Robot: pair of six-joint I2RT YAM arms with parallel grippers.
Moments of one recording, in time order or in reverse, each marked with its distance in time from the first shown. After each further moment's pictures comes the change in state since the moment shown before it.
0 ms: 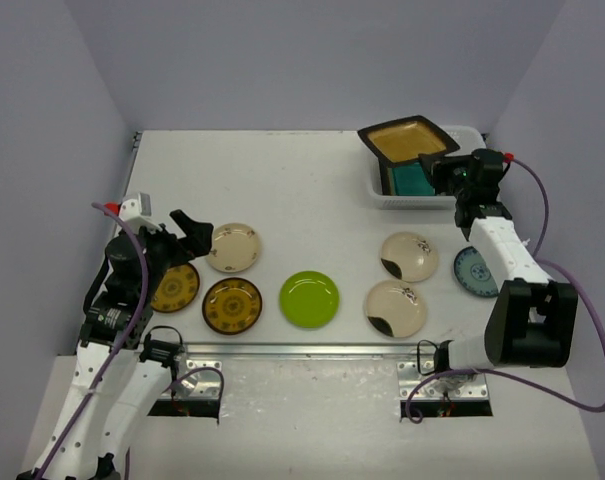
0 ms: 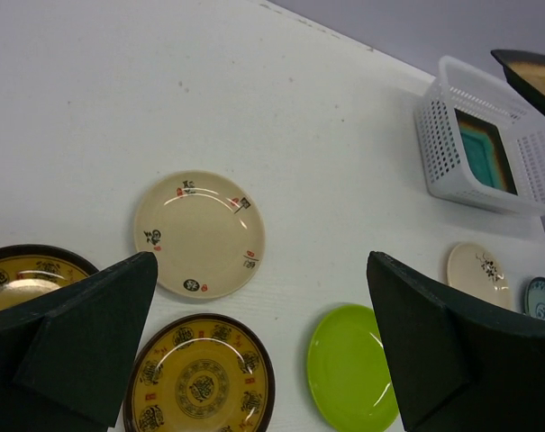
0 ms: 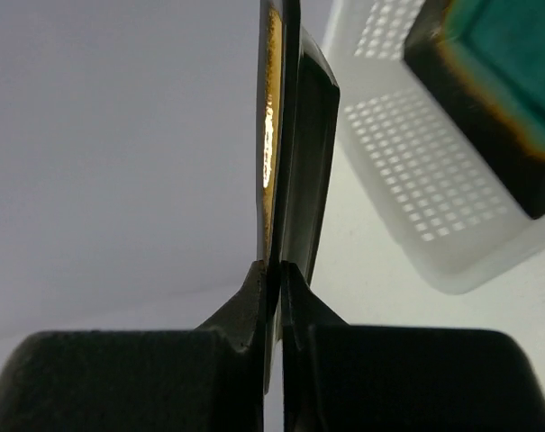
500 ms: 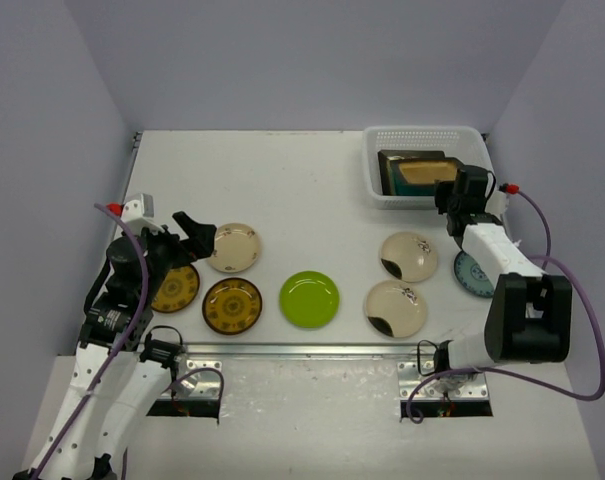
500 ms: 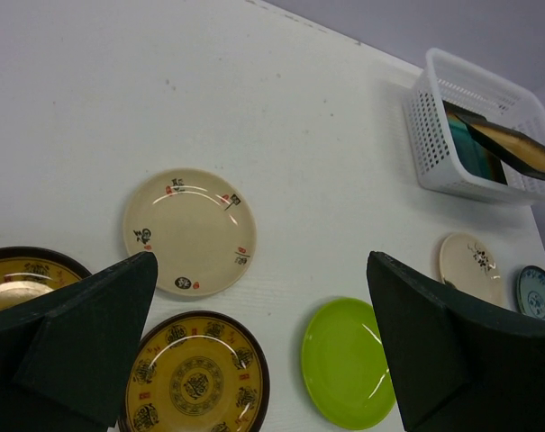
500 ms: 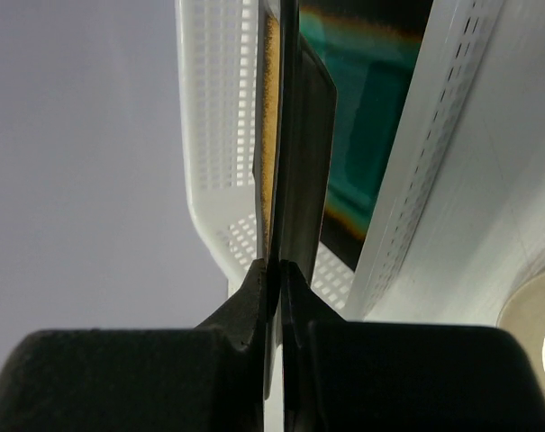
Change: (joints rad) left arm -0.032 -0.009 0.000 -0.001 -0.001 0.000; right arm 0.012 -0.002 -0.134 -0.095 0.458 0.069
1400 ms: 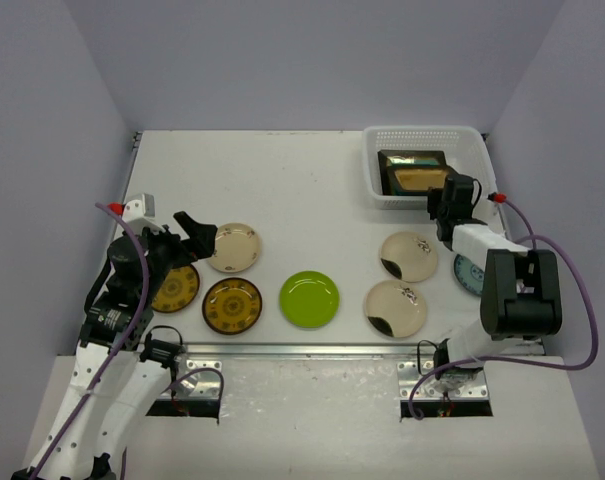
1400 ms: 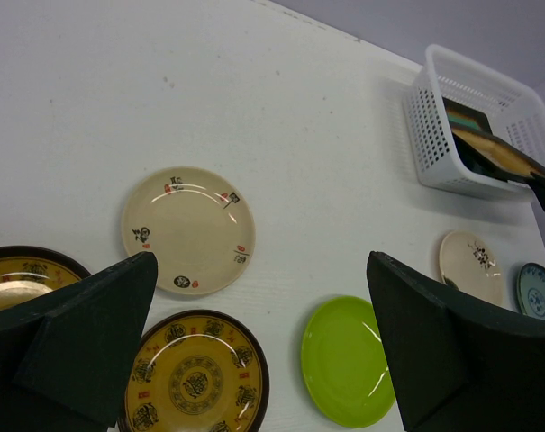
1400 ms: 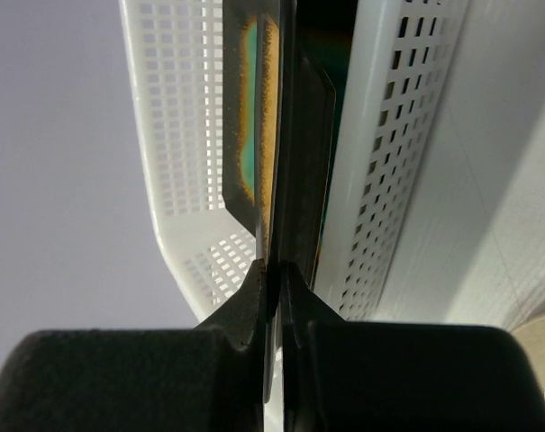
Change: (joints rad) left arm -0.008 0.004 0.000 0.000 -0.002 0.000; right arm 0.014 0.137 -0.062 0.192 0.055 0.037
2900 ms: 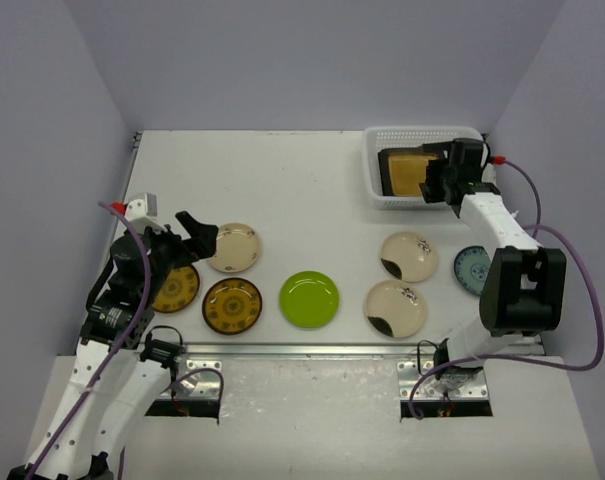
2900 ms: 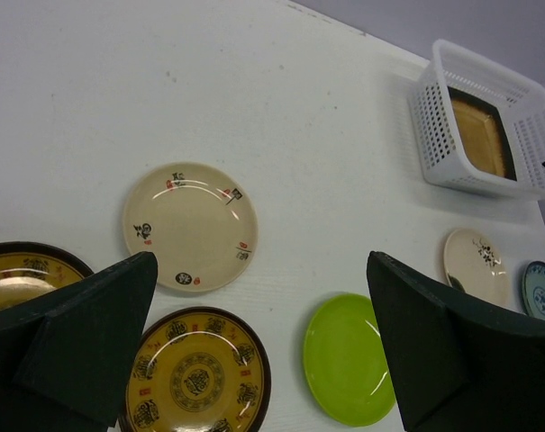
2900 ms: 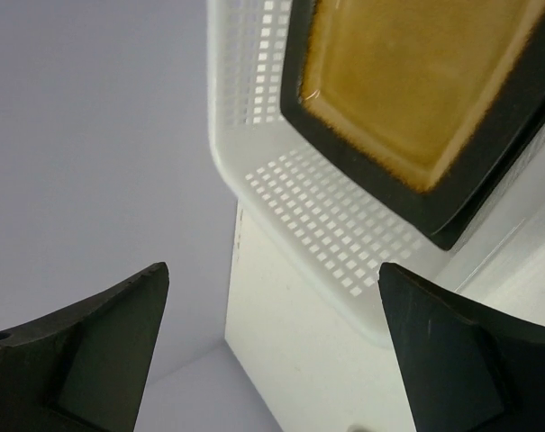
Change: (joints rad) left arm -0.020 0.011 0.000 -0.003 -0.021 -0.003; right arm 0.004 0.039 0.346 -0.373 -0.198 -0.064
